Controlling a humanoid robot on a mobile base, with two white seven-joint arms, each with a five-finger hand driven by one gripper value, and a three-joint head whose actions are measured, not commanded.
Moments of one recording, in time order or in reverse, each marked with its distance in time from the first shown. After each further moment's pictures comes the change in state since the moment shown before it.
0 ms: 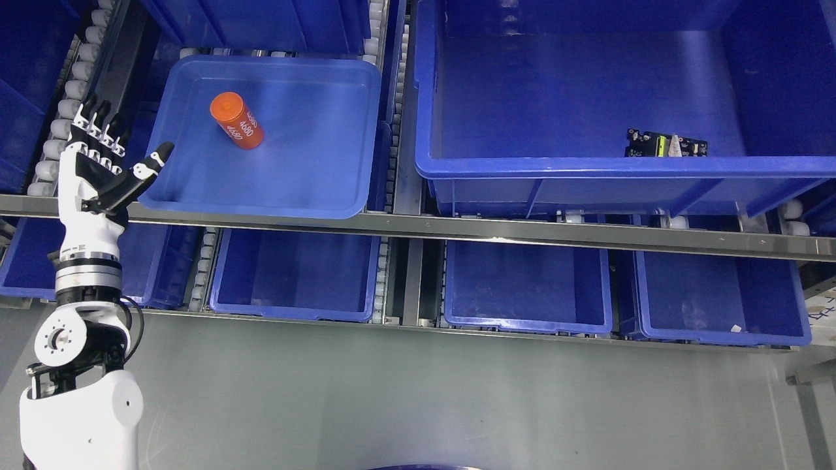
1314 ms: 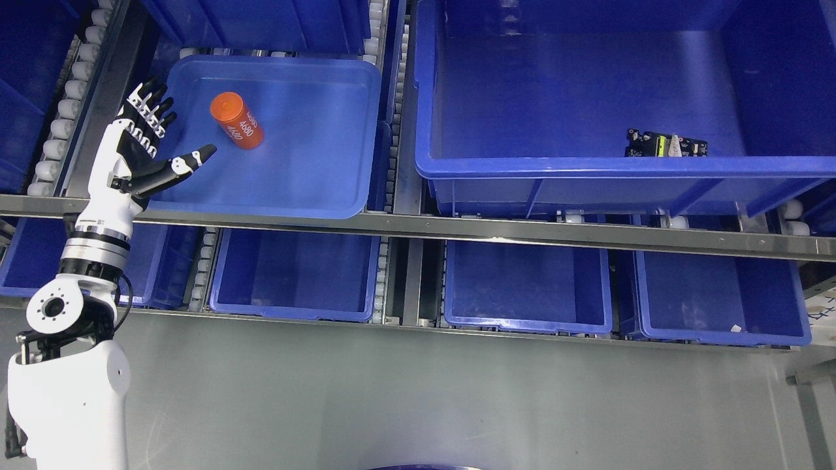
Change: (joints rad) left arm -0.117 0.066 -0.016 0.138 -0.147 -0.015 -0.284; right arm 0.000 0.000 0.000 0.000 0.000 0.000 0.000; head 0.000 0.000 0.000
